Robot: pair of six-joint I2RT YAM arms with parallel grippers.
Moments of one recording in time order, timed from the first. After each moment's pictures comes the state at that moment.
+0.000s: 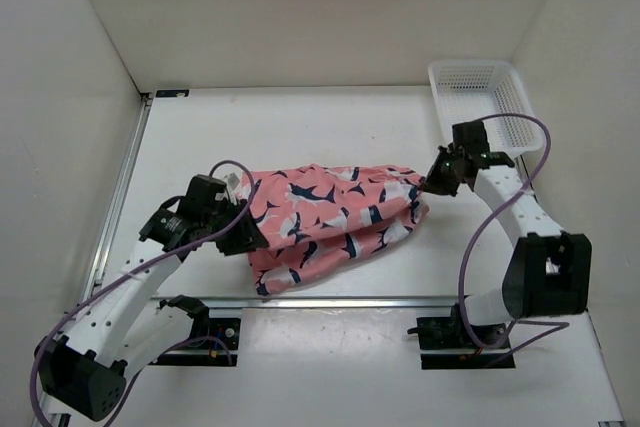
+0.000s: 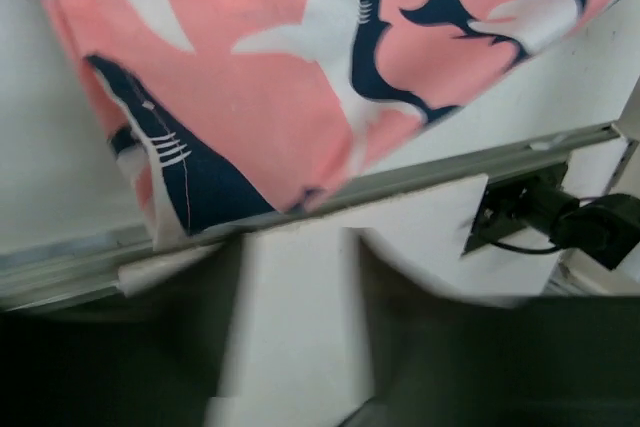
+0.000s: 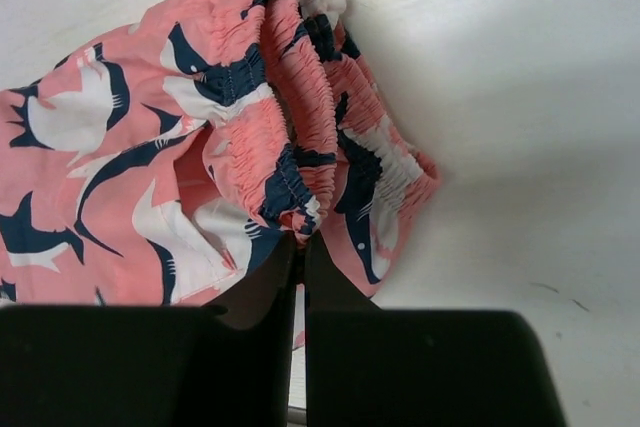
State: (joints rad) left arm -0.42 0.91 0.83 -0.88 0.27 -0.69; right arm 0.11 1.45 1.08 -0.63 -0.17 0.54
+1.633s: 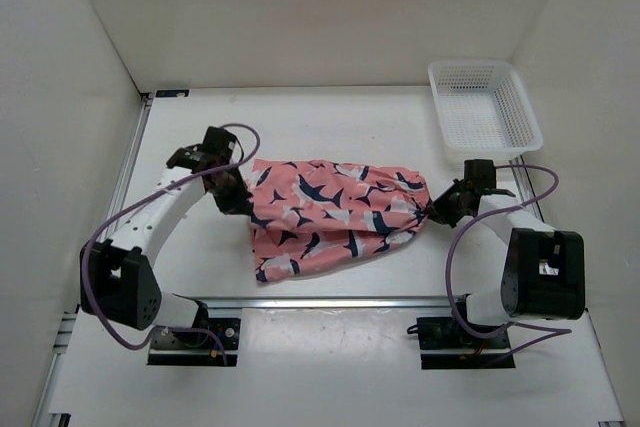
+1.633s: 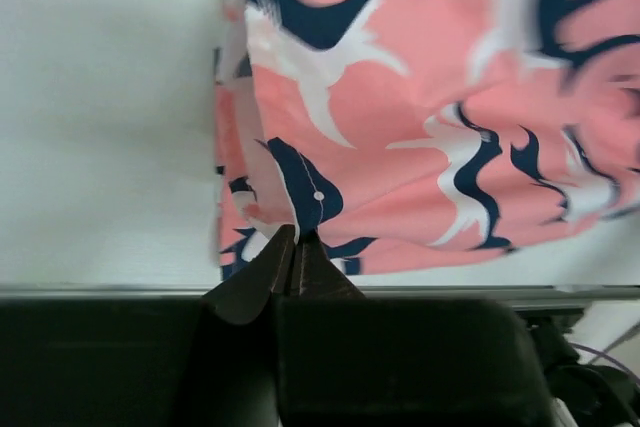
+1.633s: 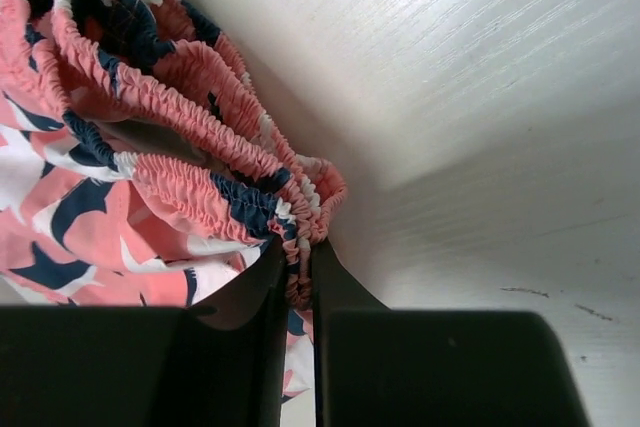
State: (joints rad) left arm -0.30 1.40 1.07 -0.93 0.10 -0.69; right arm -0.04 1.41 0.69 -0.35 -0.24 0.79
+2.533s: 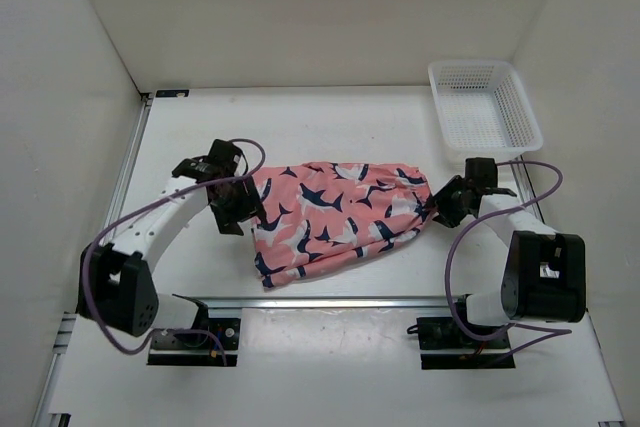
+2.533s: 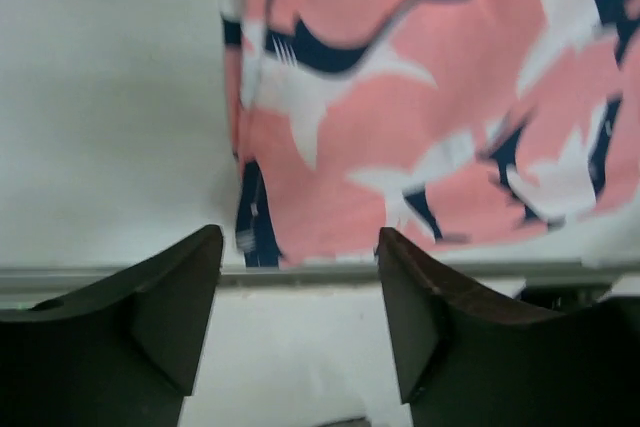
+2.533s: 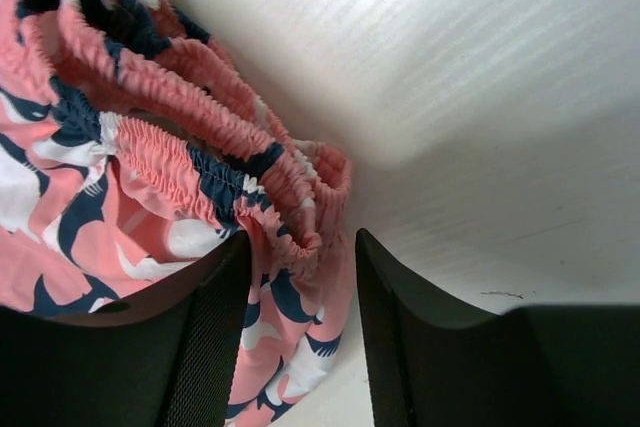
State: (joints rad) left arm -0.33 1.34 1.03 -0.96 0.14 -0.69; right arm -0.04 1.39 0.71 -0.36 -0.18 0.78
